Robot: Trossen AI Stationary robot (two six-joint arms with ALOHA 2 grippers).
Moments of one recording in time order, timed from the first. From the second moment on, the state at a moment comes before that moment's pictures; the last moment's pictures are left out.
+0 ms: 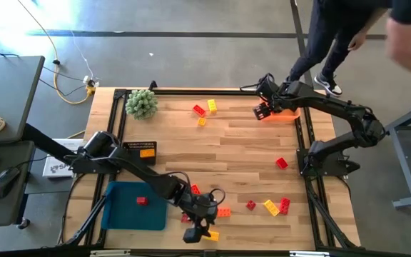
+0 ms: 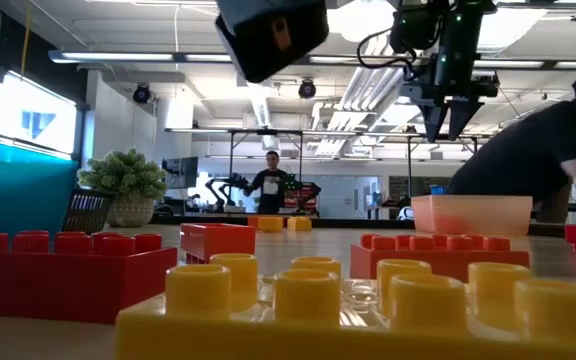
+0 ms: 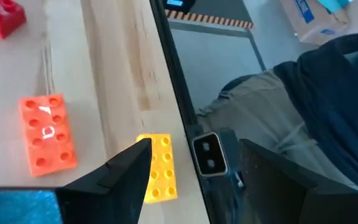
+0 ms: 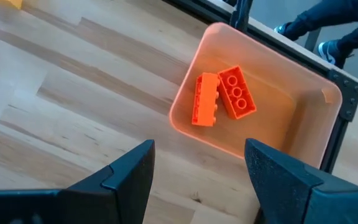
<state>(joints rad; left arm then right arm) -0.37 1.97 1.40 -0.15 0.21 -0.45 -0.55 1.35 1.18 -1.12 0.34 0.51</state>
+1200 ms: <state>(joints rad) -0.44 2.10 1.40 -0.17 0.02 -0.34 -0.39 1.35 1.18 -1.12 0.39 0.63</state>
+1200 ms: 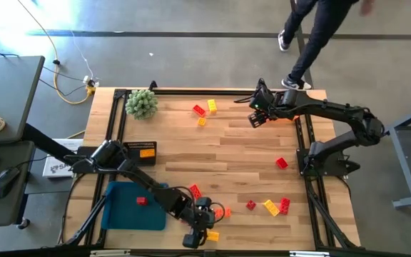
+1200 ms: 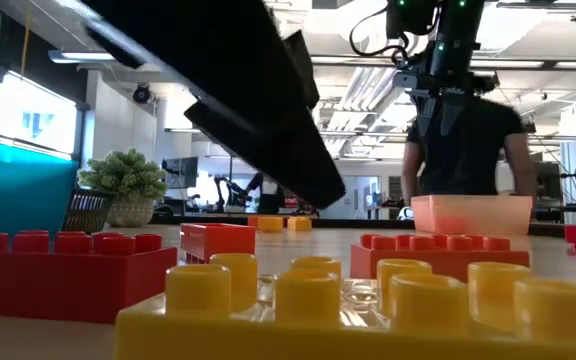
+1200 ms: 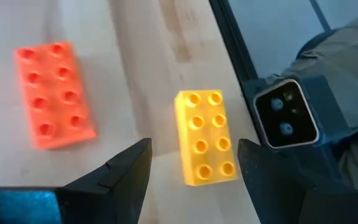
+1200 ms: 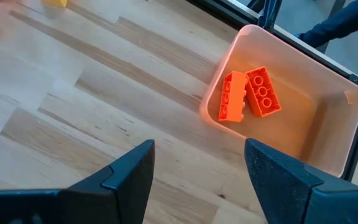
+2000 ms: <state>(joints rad) -0.46 2.17 1.40 -0.11 0.01 -0.35 -0.39 1.35 1.18 -1.09 0.39 0.63</state>
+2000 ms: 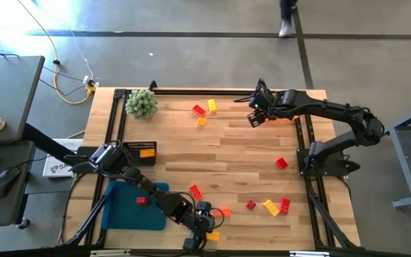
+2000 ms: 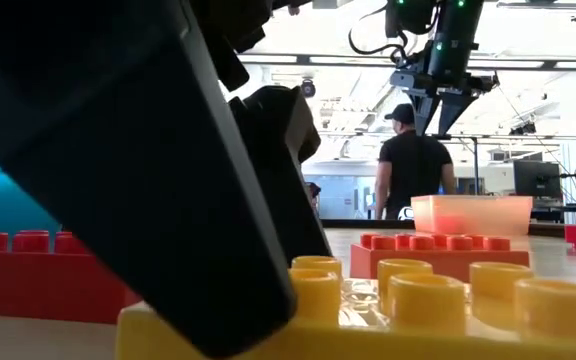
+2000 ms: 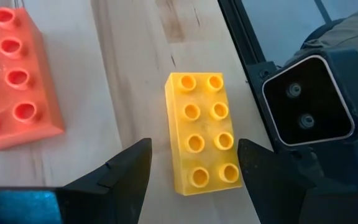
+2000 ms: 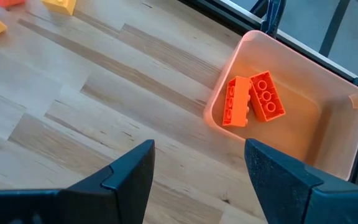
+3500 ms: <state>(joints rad) -0.43 2.10 1.39 -0.19 -0.08 -0.26 -0.39 1.35 1.18 -1.08 0.37 0.62</state>
